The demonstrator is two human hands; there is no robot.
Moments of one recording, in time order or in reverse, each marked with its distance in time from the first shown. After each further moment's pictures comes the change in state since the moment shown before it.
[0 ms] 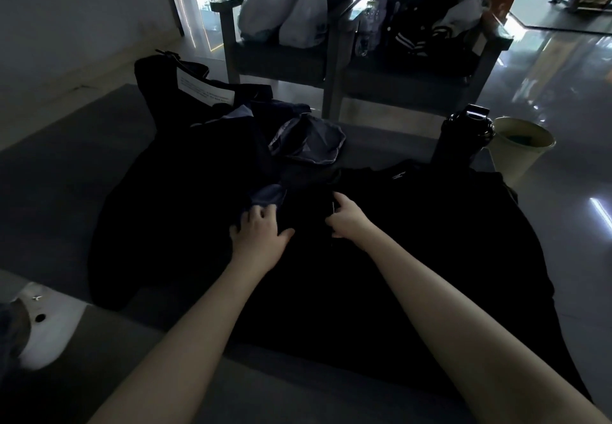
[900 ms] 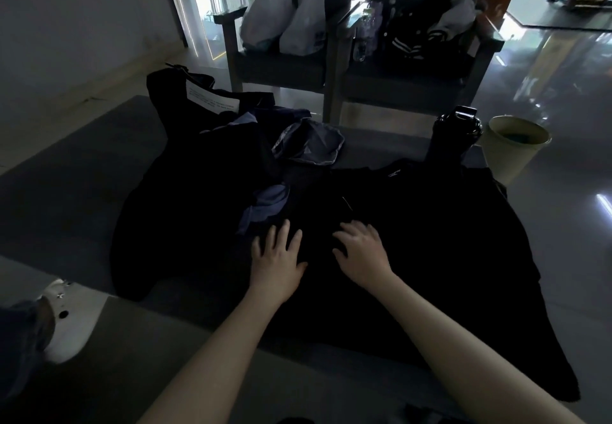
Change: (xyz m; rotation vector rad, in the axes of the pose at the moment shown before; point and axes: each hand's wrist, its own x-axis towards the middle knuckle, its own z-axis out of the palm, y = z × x) left_hand -0.052 0.009 0.029 0.273 -0.057 0.162; right_hand -0.075 0.051 0.003 -0.884 0.218 -0.430
